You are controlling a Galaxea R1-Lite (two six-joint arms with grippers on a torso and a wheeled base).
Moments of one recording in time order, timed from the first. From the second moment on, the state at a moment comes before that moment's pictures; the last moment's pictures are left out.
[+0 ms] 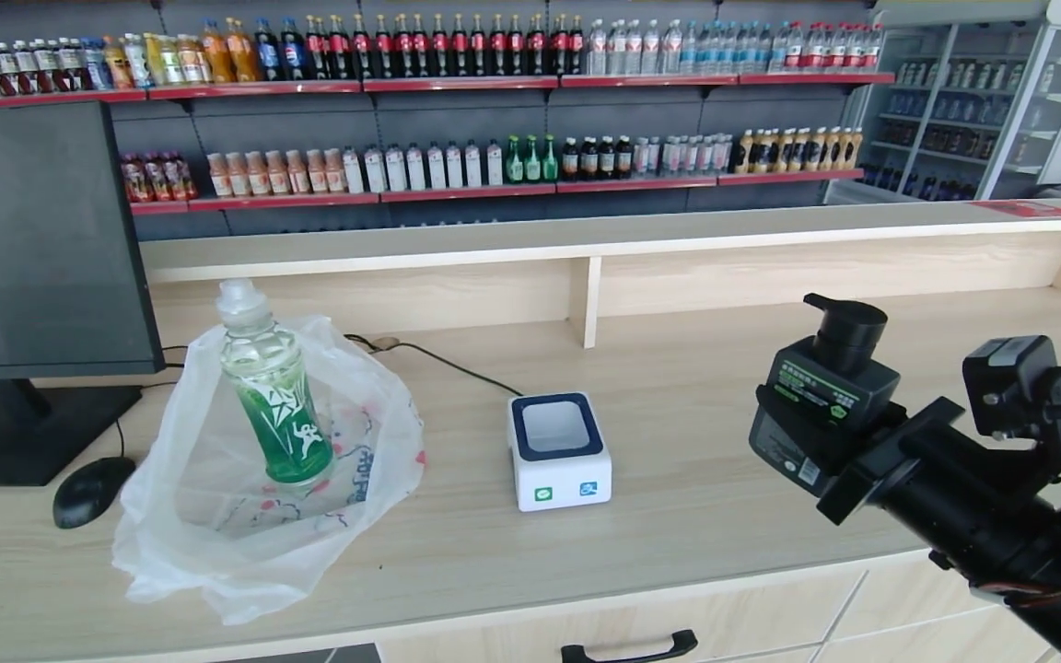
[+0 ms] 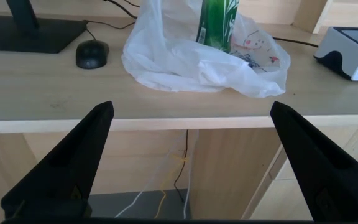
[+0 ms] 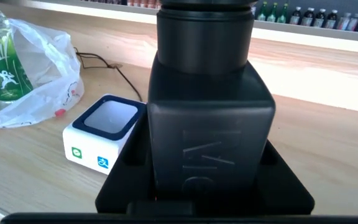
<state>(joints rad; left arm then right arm) 0.00 0.00 0.00 0.00 0.00 0.00 0.47 1.61 -0.20 -1.57 0.04 -0.09</state>
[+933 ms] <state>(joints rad) 0.00 0.00 0.00 0.01 0.00 0.00 0.48 1.66 -0.29 -1.57 0.07 -0.15</state>
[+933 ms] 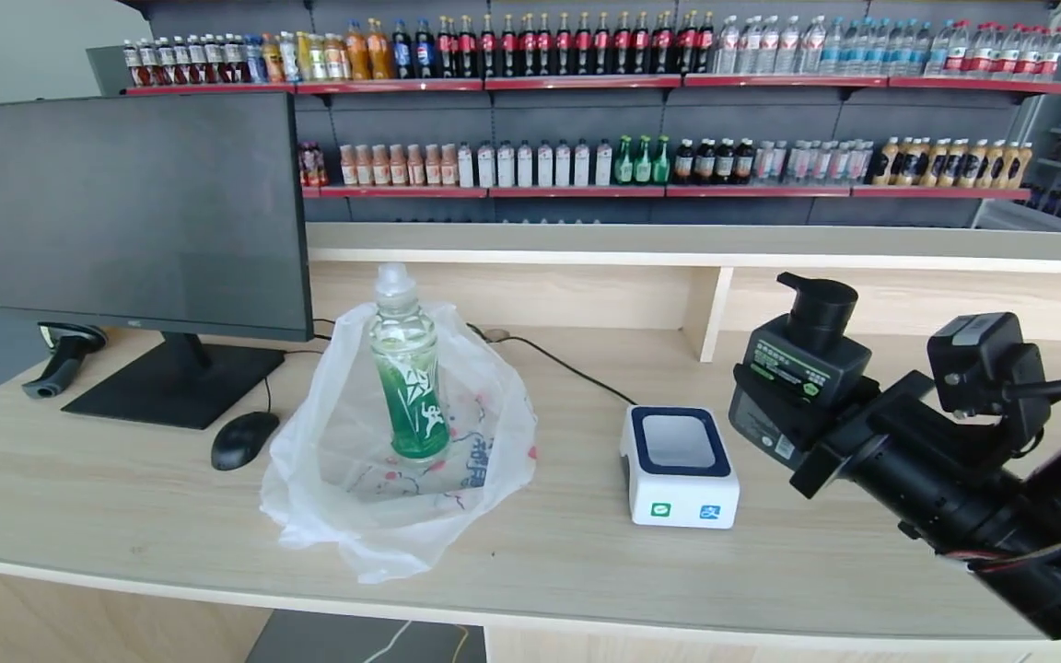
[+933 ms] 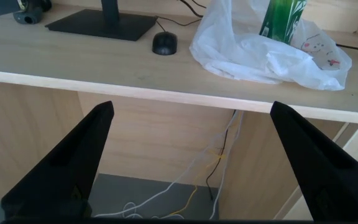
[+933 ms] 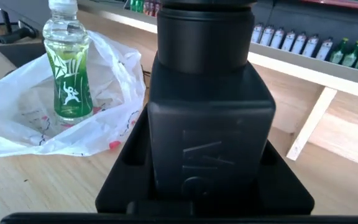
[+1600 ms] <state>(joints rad) 0.00 0.00 0.00 0.01 0.00 0.00 0.45 1.83 -0.52 -1.57 0.48 -0.59</state>
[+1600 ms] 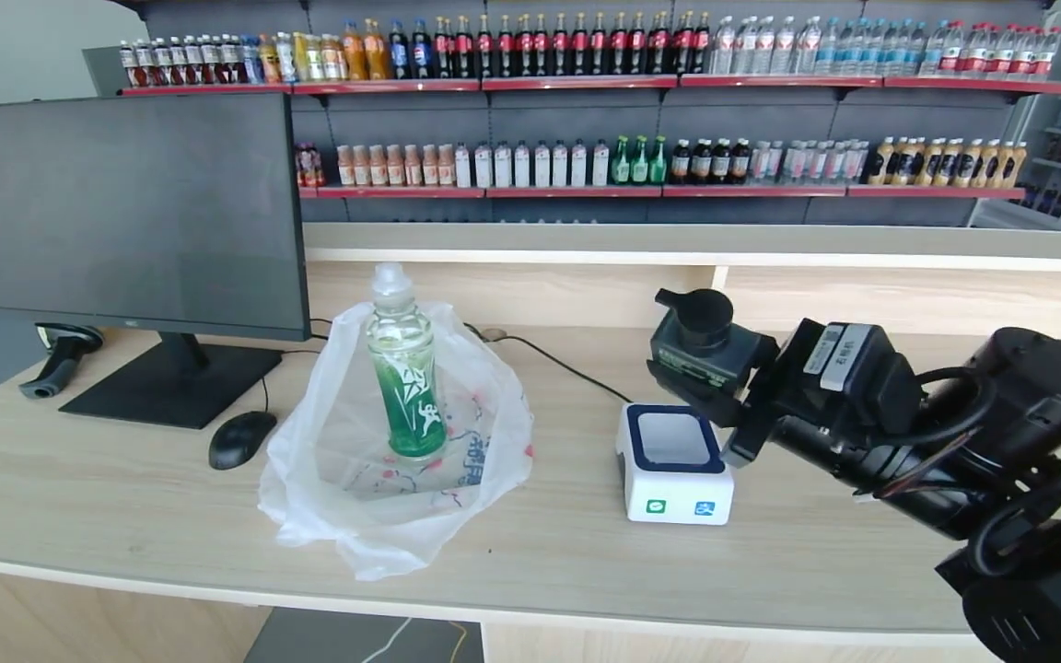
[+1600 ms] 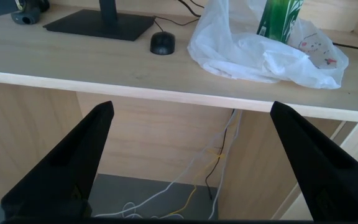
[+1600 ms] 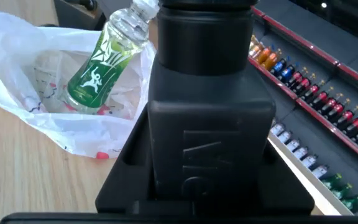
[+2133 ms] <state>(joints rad) 0.00 0.00 0.00 0.01 0.00 0.01 0.40 1.95 -0.51 -1.57 0.60 -0.89</state>
